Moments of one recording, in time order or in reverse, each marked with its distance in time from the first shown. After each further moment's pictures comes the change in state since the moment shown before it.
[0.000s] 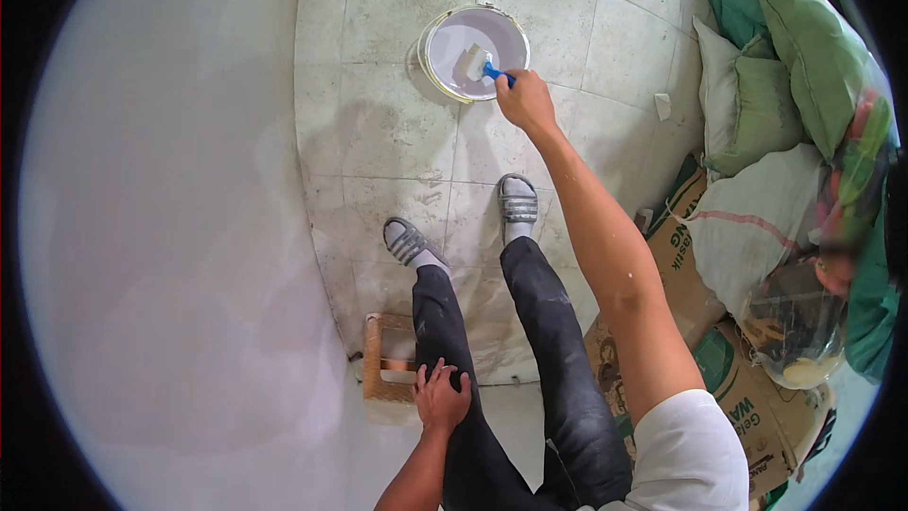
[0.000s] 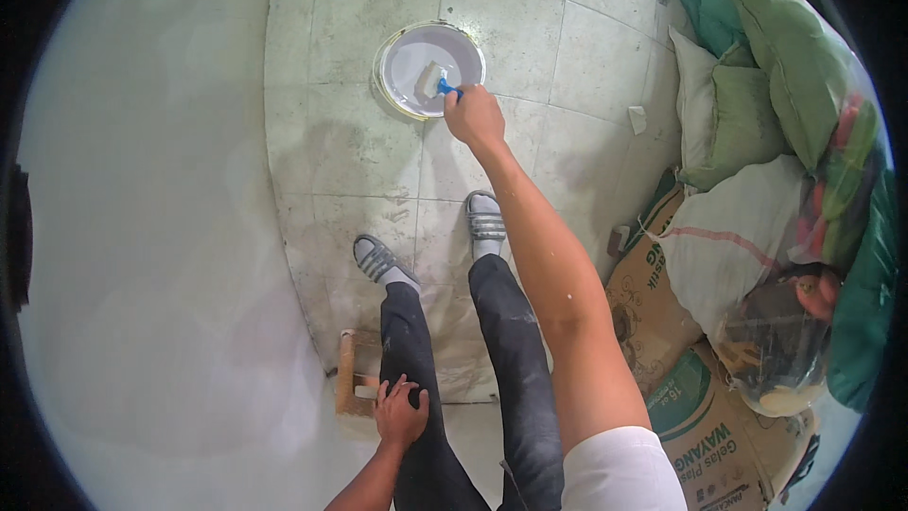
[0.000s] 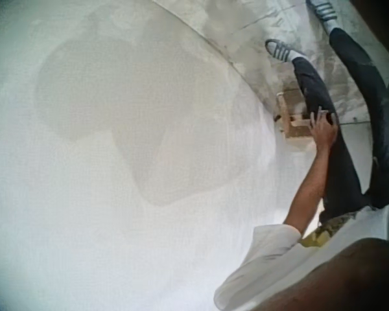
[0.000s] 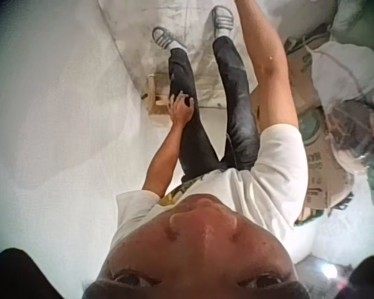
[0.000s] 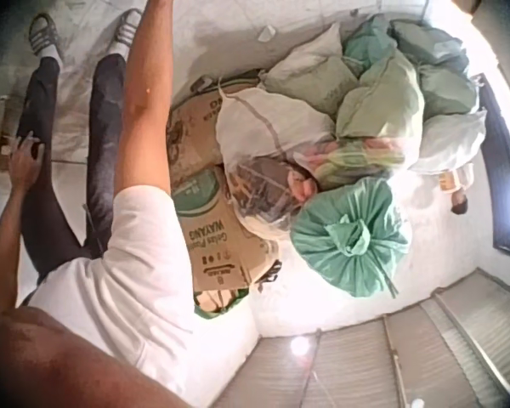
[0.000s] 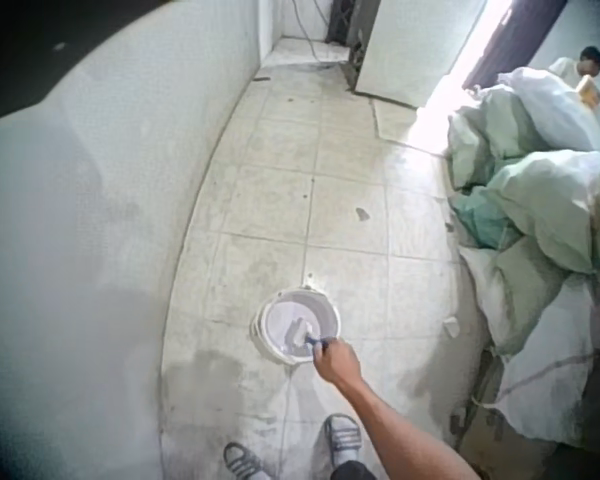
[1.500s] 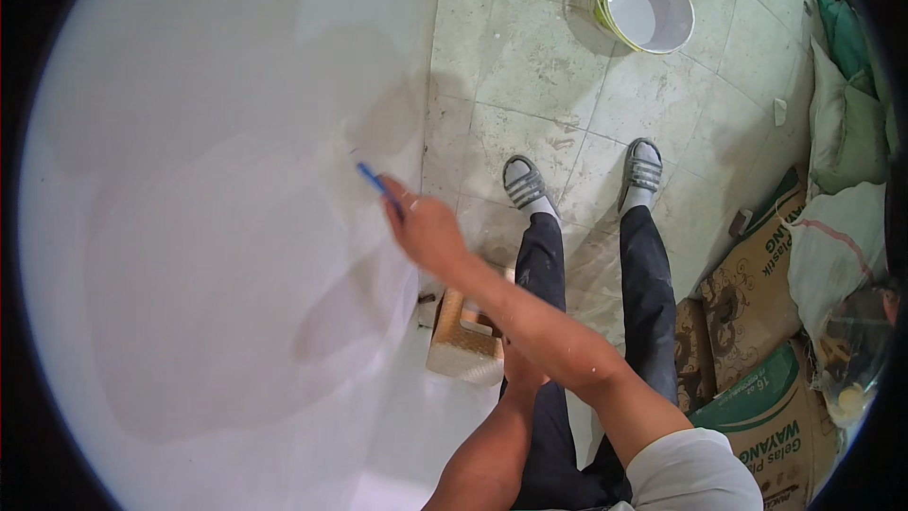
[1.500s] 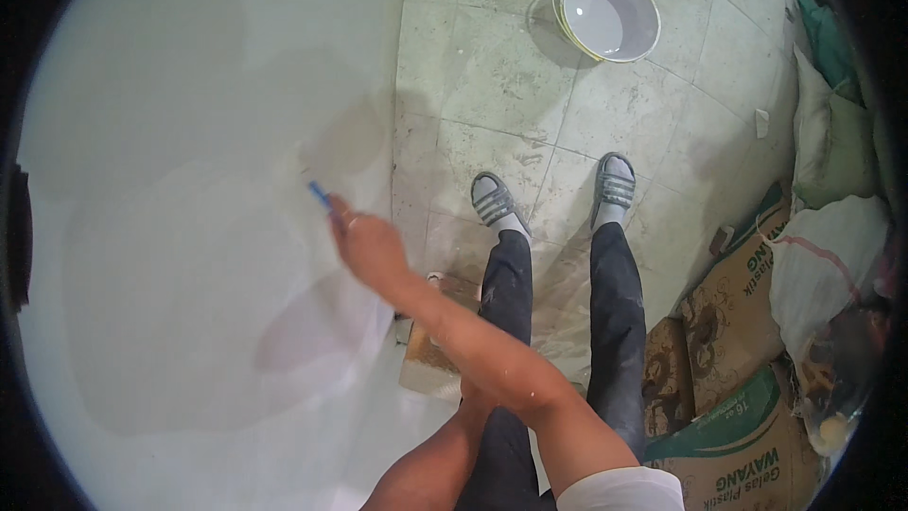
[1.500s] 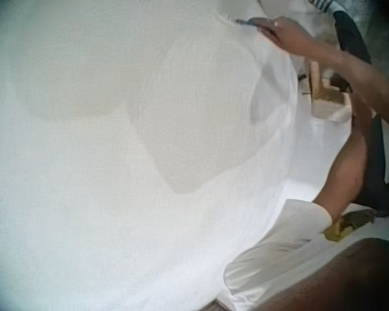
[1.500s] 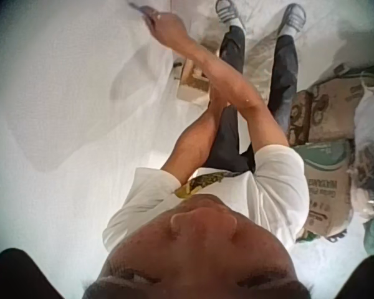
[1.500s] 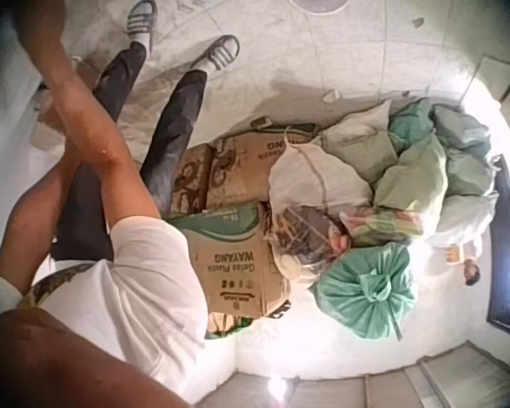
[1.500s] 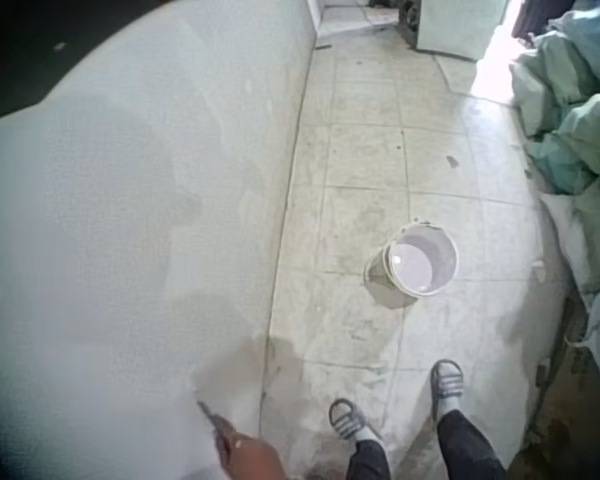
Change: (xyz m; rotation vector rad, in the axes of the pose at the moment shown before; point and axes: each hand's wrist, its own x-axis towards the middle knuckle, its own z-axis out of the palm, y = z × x) left_hand 0.014 -0.113 0.090 0.778 0.824 0.446; right_hand -0.345 -0.267 0.183 0.523 -0.340 -0.291
